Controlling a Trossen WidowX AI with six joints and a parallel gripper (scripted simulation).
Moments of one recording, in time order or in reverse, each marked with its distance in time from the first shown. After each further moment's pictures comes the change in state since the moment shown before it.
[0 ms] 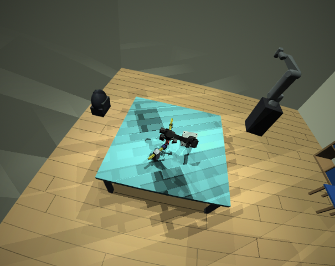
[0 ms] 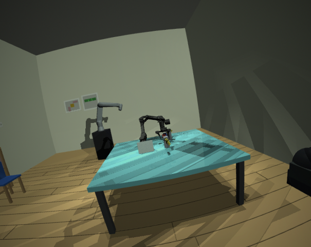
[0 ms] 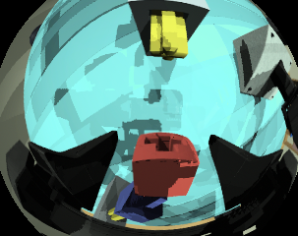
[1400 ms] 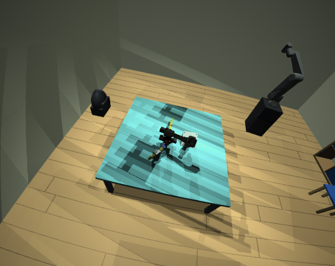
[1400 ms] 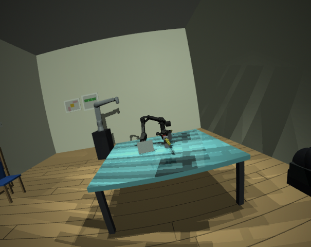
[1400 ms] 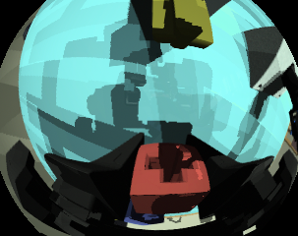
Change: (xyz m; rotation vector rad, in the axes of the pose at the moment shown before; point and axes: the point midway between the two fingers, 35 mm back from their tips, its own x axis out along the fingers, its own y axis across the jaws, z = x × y) arm 0.019 0.002 -0.001 -0.005 0.151 -0.003
